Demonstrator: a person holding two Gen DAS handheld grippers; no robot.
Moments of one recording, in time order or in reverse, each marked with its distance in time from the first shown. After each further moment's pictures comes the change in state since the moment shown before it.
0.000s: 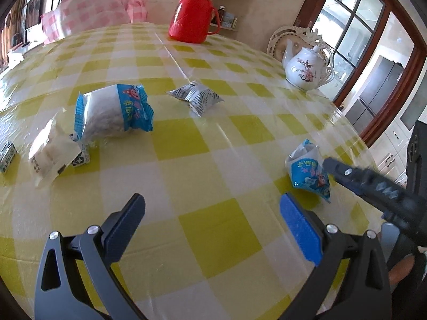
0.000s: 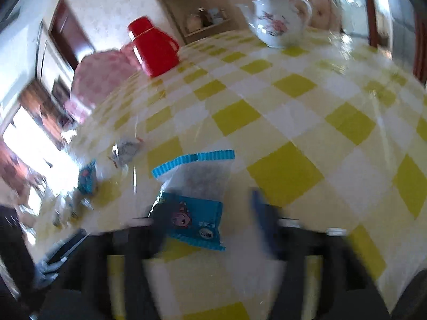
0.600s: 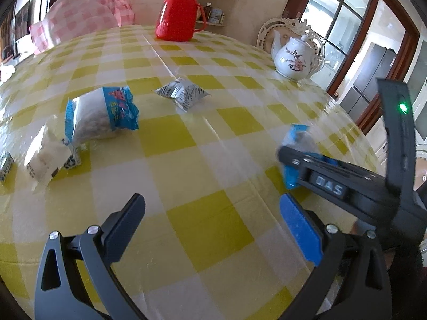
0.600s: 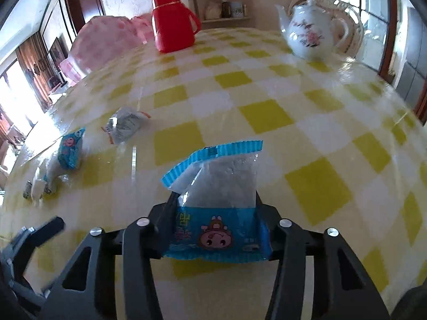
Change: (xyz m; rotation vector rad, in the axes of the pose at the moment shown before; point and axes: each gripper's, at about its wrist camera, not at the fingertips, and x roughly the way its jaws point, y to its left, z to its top) left arm -0.002 -0.015 -0.004 0.076 0.007 -0.006; right arm 0.032 0.049 -0.008 -0.239 0.026 -0.153
